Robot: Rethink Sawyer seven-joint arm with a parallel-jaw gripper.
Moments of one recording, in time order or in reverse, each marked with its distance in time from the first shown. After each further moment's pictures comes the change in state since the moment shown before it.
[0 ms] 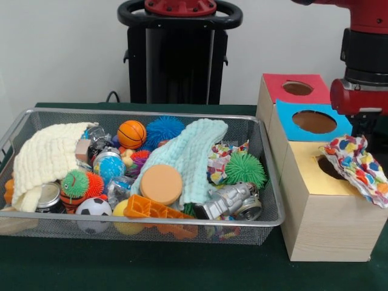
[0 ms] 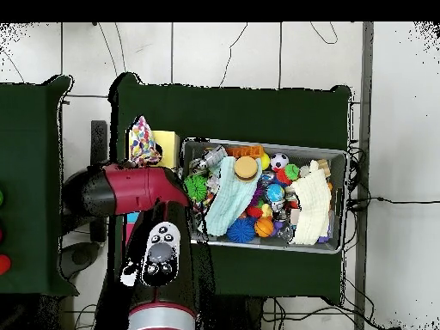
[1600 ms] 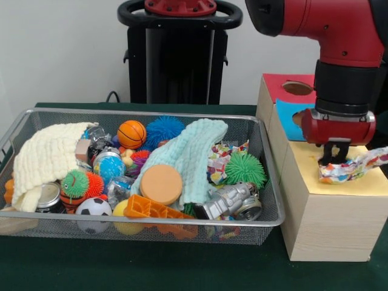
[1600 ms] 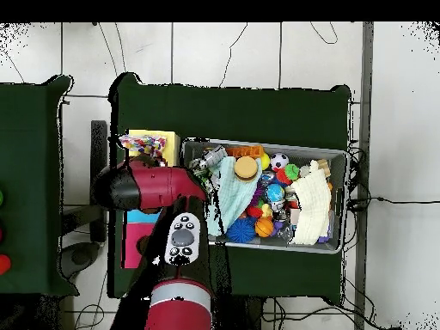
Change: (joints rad) arm -0.041 0.094 -0.020 -0.014 0.000 -0.138 0.000
